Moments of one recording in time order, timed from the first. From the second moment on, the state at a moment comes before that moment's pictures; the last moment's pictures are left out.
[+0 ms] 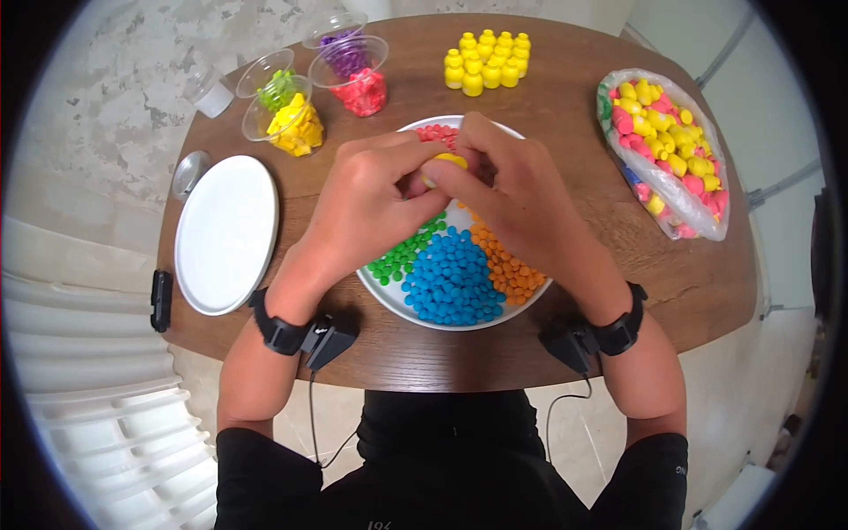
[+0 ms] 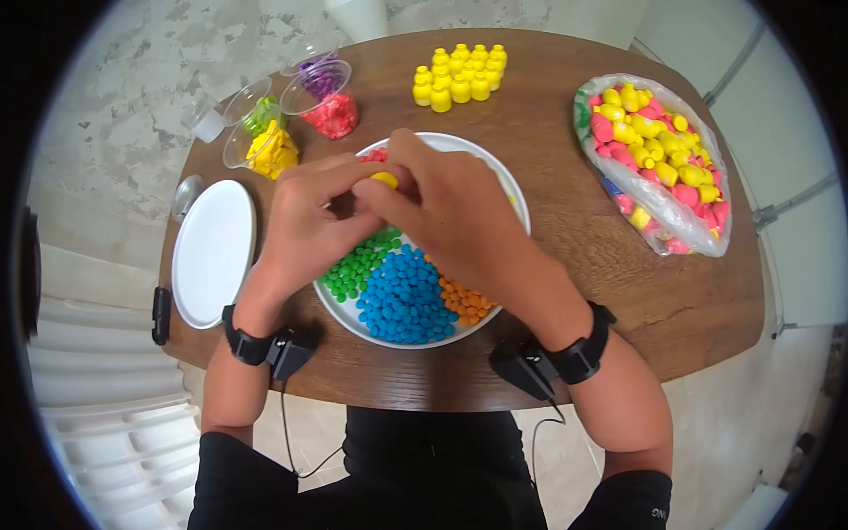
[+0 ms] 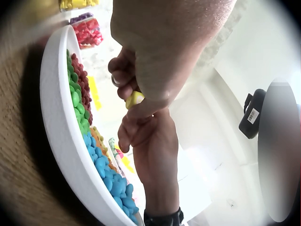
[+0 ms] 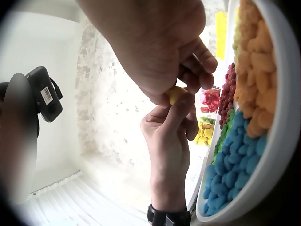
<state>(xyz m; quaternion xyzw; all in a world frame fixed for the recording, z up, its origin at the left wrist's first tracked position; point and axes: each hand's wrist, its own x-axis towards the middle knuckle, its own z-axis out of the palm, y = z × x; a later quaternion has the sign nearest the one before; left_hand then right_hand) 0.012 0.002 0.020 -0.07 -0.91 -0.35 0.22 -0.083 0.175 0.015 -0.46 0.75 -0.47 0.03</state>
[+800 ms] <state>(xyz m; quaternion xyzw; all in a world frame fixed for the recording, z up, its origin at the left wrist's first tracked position) 0.016 0.007 0.014 -0.04 -0.83 -0.51 0.23 -0.192 0.238 0.022 -0.12 0.85 -0.48 -0.18</state>
